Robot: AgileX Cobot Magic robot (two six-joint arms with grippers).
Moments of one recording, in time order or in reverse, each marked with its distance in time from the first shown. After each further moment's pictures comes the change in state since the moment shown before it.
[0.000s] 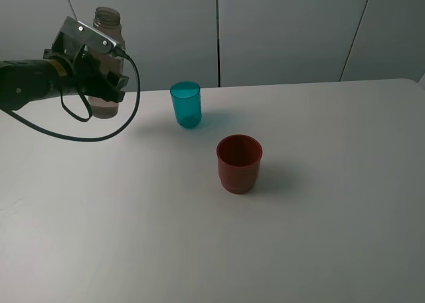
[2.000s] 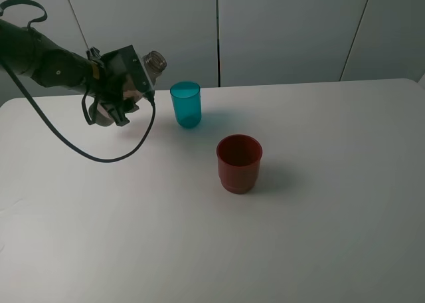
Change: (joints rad) left arm -0.086 0.125 -0.252 0.272 0.476 0.236; right arm 0.000 0.000 0.000 -0.026 0.000 0.001
